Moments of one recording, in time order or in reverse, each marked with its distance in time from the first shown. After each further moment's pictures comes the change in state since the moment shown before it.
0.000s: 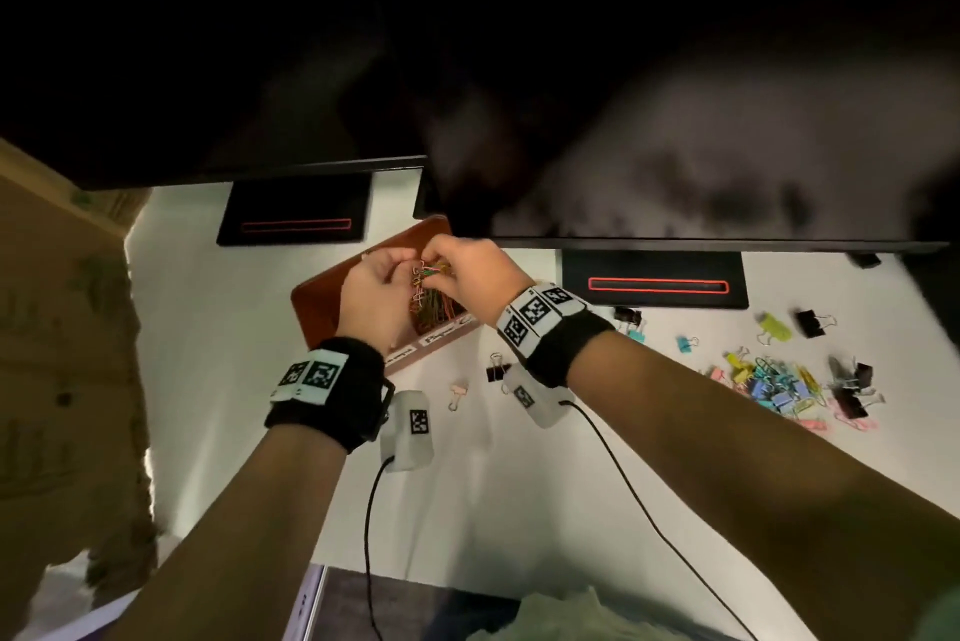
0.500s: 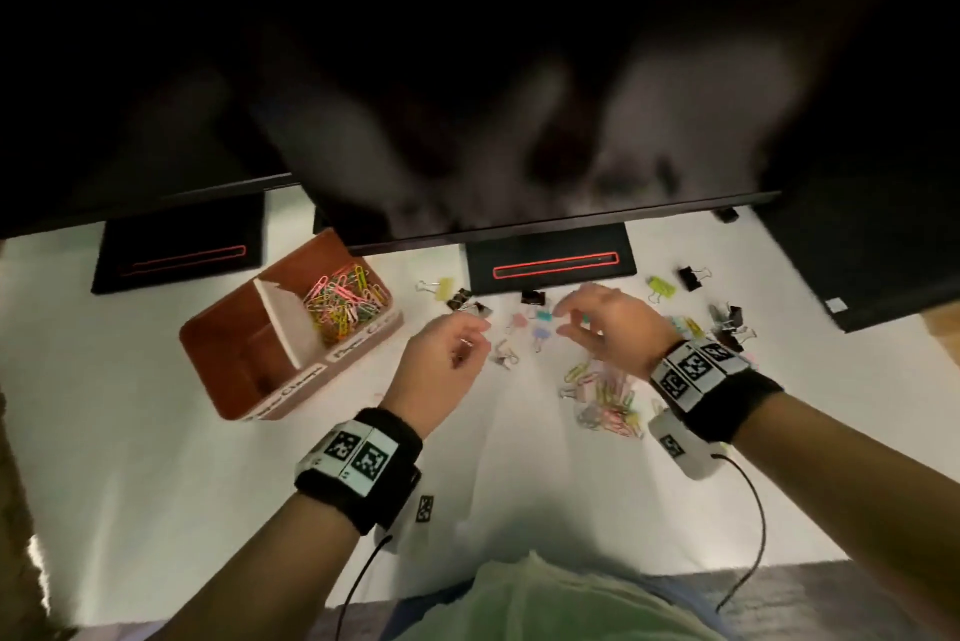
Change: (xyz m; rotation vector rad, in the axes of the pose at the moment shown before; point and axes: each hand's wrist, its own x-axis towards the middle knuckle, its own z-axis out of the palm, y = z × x) left_hand -0.086 -0.006 0.100 0.272 -0.486 0.327; right_hand -0.177 0.141 -0.070 -0.215 0.052 0.241
